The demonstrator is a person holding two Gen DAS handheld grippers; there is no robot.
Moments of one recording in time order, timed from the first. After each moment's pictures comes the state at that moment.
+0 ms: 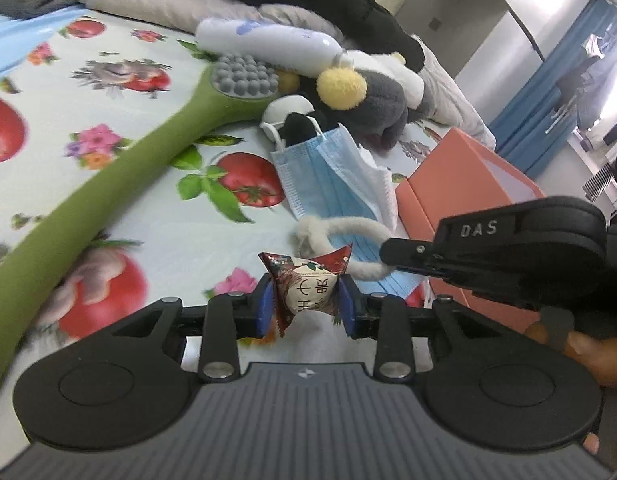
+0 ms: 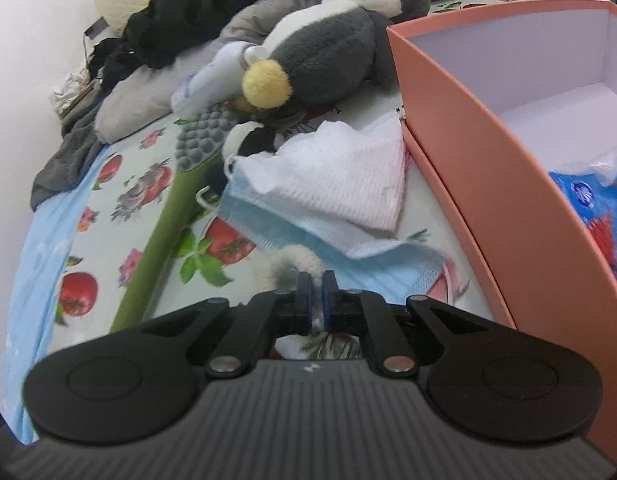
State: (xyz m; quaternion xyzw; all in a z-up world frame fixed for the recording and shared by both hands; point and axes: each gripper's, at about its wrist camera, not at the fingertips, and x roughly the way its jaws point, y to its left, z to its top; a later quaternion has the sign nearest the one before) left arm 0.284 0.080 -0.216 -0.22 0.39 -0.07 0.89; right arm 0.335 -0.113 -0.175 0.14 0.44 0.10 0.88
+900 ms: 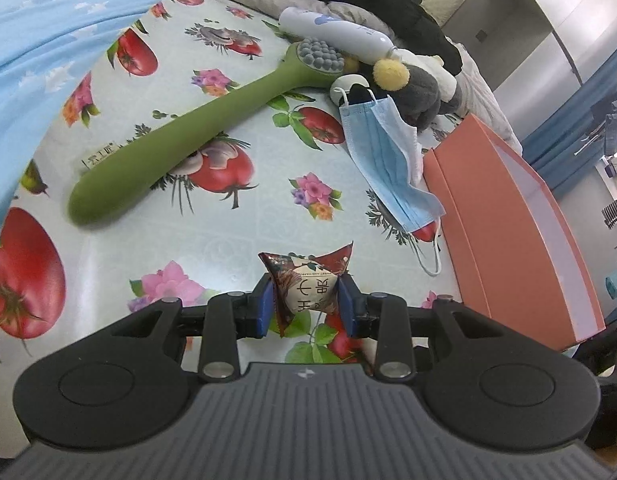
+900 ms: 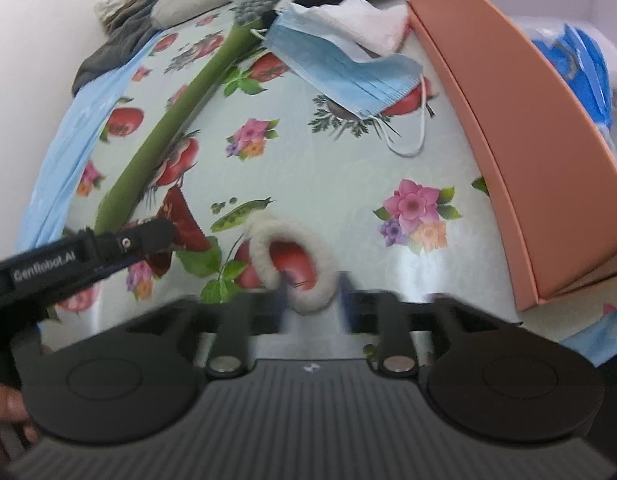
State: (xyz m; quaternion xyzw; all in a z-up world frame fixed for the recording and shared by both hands) left arm 0.162 0.103 -0.197 -0.26 0.42 0.00 0.87; right arm 0.197 -0.137 -0.189 0.07 0.50 0.18 0.84
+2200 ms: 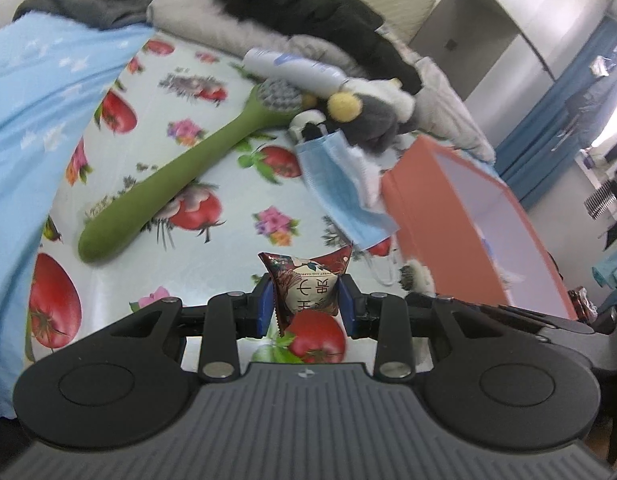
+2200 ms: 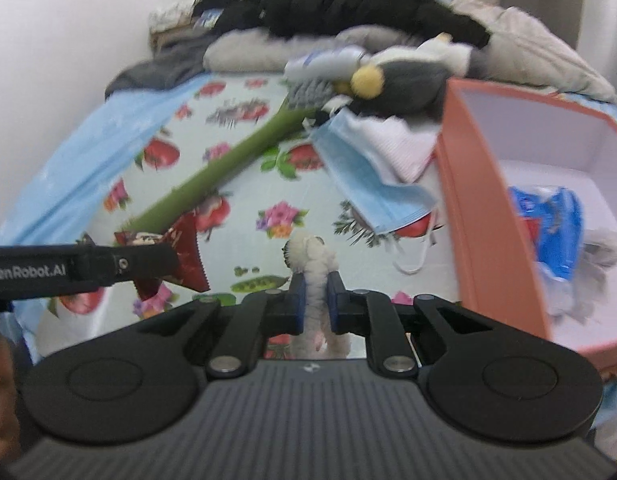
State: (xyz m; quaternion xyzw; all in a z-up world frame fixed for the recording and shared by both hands) left arm 0.131 0.085 -0.132 -0.23 0.38 -0.03 0.90; right arm 0.172 -0.122 -0.127 -0.03 0.37 0.20 0.91
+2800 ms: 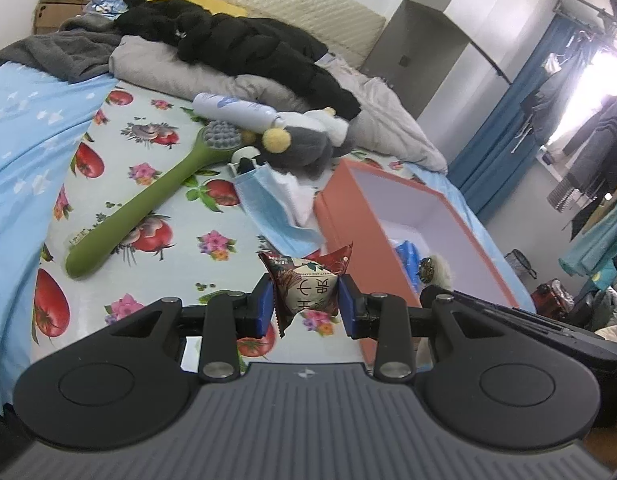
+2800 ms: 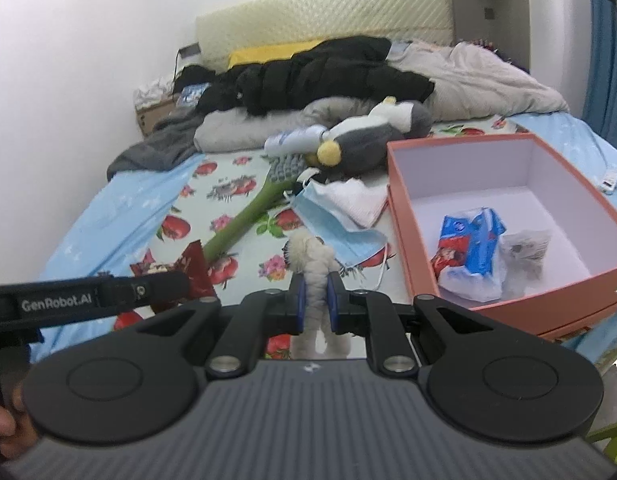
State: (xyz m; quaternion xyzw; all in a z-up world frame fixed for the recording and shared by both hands) left arm 0.069 0.042 -0.055 -0.21 0.33 -0.07 0.92; right arm 0.097 -0.177 -0.053 0.04 0.30 0.17 0.94
